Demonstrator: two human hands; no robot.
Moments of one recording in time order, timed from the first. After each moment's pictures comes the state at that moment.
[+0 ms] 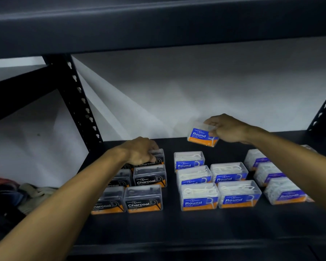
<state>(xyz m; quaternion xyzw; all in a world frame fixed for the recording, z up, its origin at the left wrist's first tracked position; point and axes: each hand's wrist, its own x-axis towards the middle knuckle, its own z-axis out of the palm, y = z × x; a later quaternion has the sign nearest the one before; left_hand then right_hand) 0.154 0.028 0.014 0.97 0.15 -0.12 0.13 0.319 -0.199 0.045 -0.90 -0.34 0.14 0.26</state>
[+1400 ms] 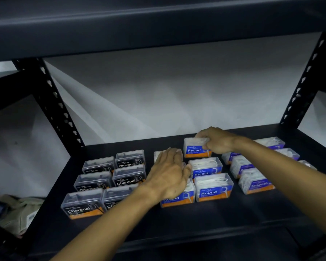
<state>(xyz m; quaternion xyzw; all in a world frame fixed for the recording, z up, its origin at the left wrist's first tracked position) 0.156 -0.122 -0.023 0.99 0.07 0.00 0.10 0.319 -0.247 0.021 -0.90 -0.36 0.17 0.18</state>
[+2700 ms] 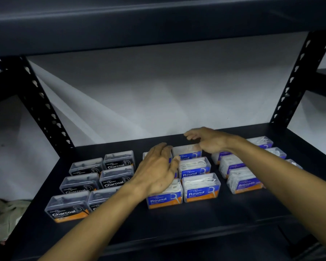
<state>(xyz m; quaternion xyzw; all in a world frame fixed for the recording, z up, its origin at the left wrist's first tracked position) 0.161 -0.127 -0.006 0.98 0.09 0.04 0.16 0.326 -0.258 0.020 -0.87 -0.38 0.22 0.23</state>
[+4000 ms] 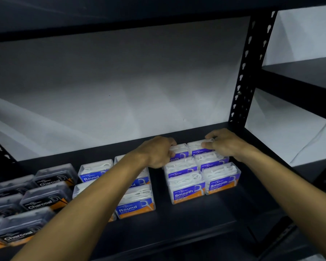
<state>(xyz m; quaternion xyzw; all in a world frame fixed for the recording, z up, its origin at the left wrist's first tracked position) 0.322 -0.221 -0.002 0.99 0.00 -0.08 0.14 0.408 -0.424 -0.005 -0.91 -0.14 0.15 0.36</state>
